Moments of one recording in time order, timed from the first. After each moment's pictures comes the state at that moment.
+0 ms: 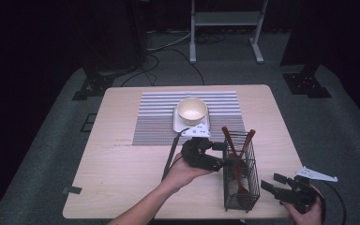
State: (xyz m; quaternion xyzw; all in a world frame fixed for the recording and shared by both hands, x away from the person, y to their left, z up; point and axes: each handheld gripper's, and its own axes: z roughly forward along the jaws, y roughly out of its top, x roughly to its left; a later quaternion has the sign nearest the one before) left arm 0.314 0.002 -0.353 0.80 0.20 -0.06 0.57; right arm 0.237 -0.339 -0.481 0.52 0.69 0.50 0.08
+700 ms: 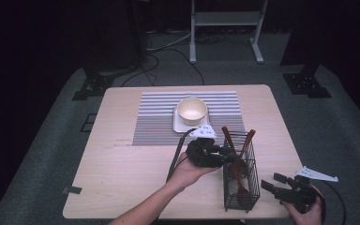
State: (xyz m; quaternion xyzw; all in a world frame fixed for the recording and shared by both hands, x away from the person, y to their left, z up) left arm 0.316 -0.010 -0.358 0.81 0.20 -0.05 0.55; right arm 0.237 -0.339 -0.481 0.52 0.69 0.50 0.08
